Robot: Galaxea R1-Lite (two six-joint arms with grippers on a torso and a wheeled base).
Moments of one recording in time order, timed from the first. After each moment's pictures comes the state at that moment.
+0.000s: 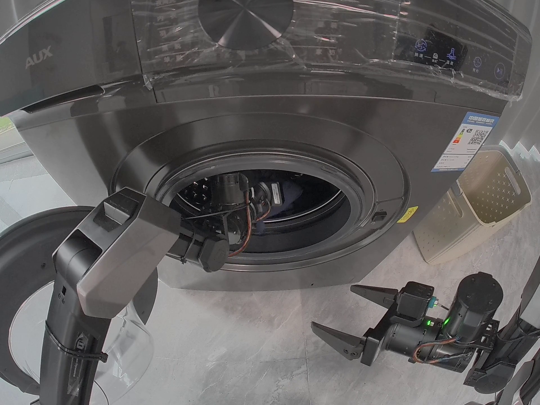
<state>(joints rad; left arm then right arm) -0.52 2.47 -1.62 -0.87 0.15 -0.17 0.80 1.84 -0.16 -1.54 0.02 0.14</state>
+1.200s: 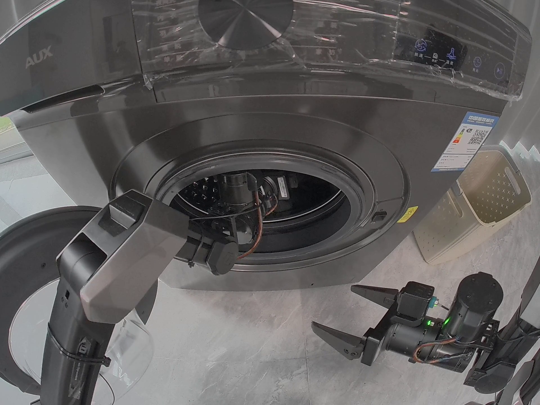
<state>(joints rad) -0.56 2.48 -1.65 -0.92 0.25 -0.18 0.80 1.84 -0.16 -1.54 0.02 0.15</state>
